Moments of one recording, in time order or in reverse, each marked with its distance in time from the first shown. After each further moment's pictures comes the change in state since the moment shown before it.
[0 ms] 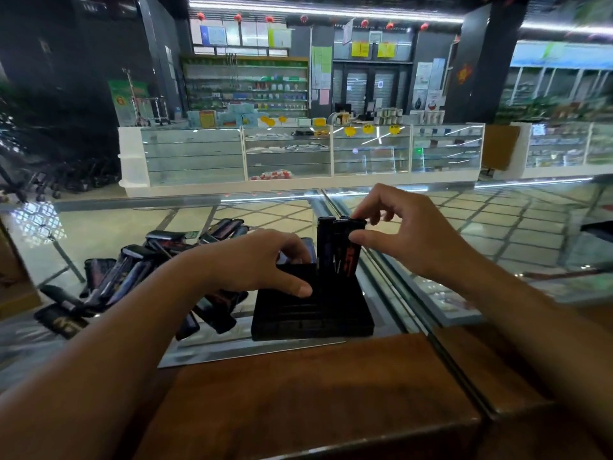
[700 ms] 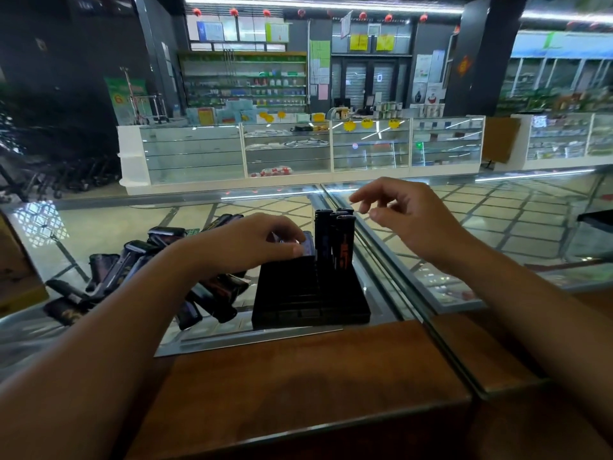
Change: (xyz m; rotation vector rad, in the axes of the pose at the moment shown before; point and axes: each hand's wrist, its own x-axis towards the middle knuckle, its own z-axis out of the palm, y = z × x) left_hand 0.002 -0.012 -0.005 -0.094 0.110 0.008; right_hand 0.000 0.005 -0.004 0.225 0.038 0.144
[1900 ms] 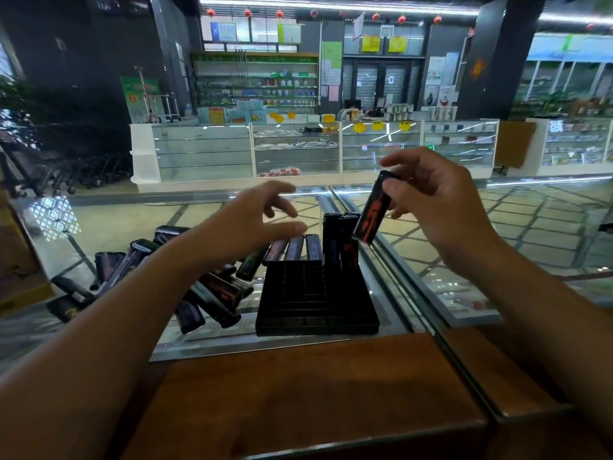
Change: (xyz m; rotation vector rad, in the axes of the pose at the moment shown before) left_hand -0.006 0.013 -0.010 -0.122 0.317 -0.004; right_hand 0.009 -0.011 -0.004 0.246 0.204 -0.023
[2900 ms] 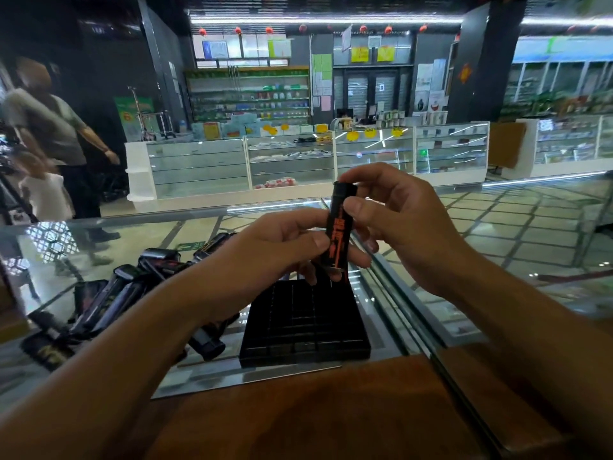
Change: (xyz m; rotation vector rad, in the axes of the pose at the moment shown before) left_hand -0.017 0.057 0.020 -0.587 -0.284 0.119; right_hand -0.002 -0.009 0.017 0.256 -0.126 0.043
